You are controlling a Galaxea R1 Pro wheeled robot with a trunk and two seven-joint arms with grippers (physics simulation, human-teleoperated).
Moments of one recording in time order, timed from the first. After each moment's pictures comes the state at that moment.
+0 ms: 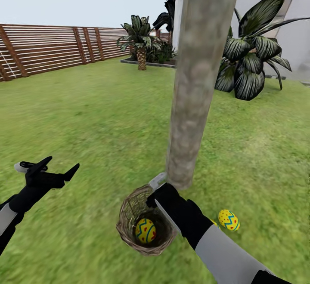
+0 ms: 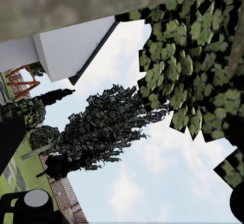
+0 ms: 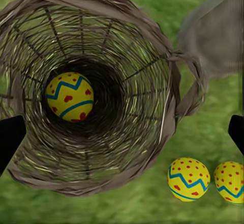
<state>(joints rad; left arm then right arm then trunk) -0.46 0.48 0.07 -1.12 1.37 1.00 -1.22 -0.75 0.17 0.66 -0.98 -0.07 0.97 -0.11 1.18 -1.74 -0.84</state>
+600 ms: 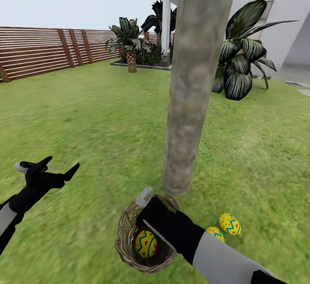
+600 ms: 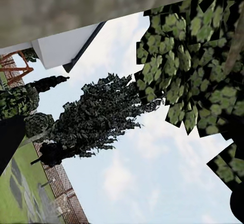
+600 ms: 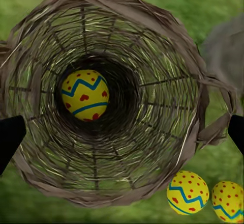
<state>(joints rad) -0.46 0.48 0.07 -1.12 1.37 1.00 -1.22 -0.75 0.17 0.95 -0.96 -0.20 0.99 -0.10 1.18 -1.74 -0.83</state>
